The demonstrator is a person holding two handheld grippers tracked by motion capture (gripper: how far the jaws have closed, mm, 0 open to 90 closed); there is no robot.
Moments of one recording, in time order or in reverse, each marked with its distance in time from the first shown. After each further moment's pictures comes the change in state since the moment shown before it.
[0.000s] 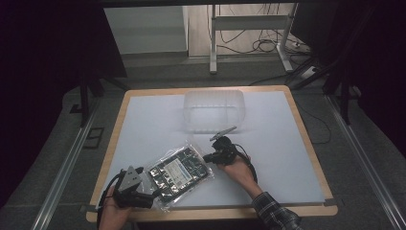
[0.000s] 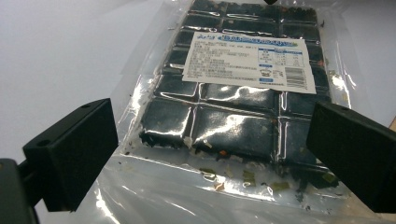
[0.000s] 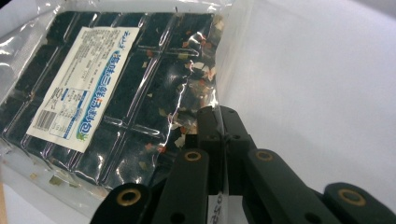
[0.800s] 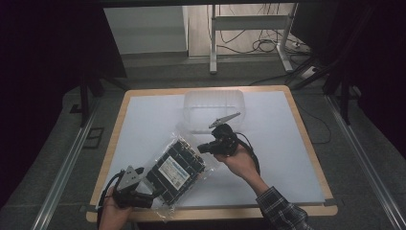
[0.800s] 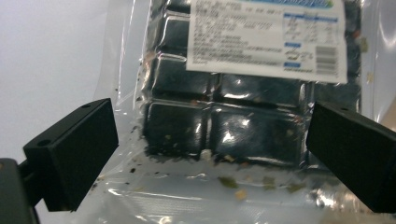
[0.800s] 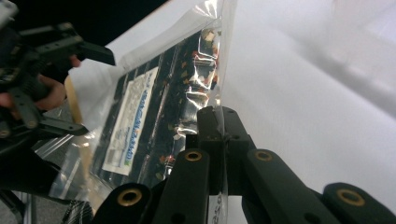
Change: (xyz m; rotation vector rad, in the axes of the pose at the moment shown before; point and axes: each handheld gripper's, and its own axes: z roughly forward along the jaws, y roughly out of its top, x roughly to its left) left arm 0.001 0.001 -0.002 -0.008 -0.024 -0.022; right arm 0.033 0.044 -0.057 -0.090 0.080 -0.023
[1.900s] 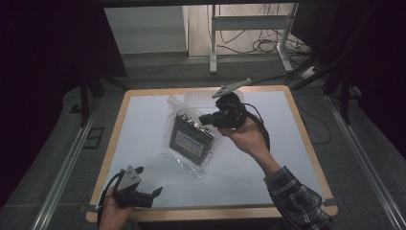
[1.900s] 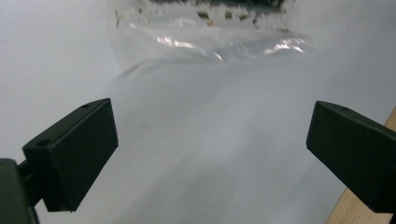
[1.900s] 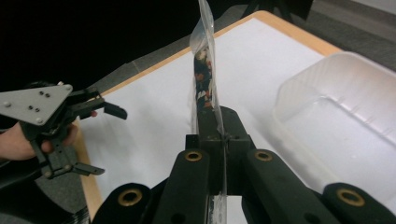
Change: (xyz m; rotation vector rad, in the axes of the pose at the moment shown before) left arm 0.000 0.001 0.001 -0.007 0.012 0.006; right arm 0.029 0.077 -0.078 -0.102 -0.103 -0.134
